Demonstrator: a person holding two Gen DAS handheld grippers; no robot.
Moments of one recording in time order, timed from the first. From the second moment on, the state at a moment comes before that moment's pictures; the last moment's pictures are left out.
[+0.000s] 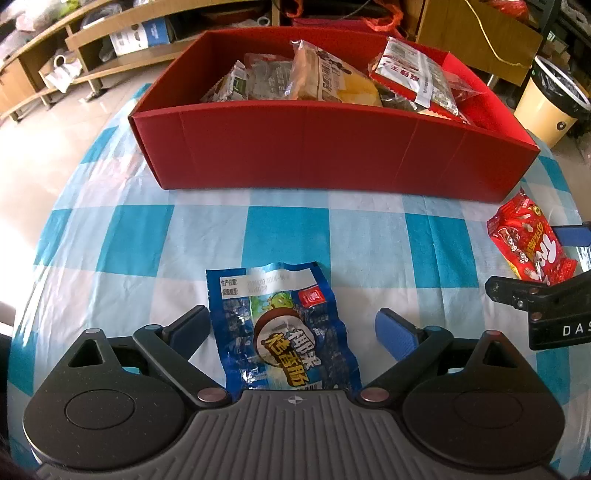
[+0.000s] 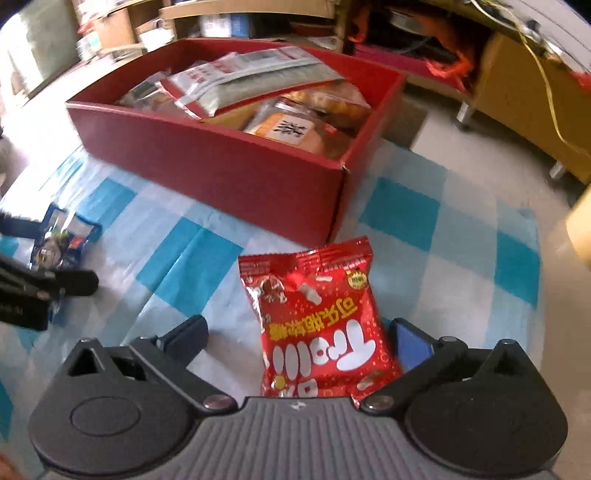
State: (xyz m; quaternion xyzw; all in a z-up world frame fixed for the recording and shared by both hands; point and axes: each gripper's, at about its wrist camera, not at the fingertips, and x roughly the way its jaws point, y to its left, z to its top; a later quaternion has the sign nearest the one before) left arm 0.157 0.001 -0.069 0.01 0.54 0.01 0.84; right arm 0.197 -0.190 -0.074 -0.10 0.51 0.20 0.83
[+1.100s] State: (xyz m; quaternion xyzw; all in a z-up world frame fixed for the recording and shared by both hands) left arm 0.131 0.020 -0.026 -0.08 0.52 0.03 0.85; right arm 0.151 -0.196 -0.023 0.02 0.47 0.21 0.86
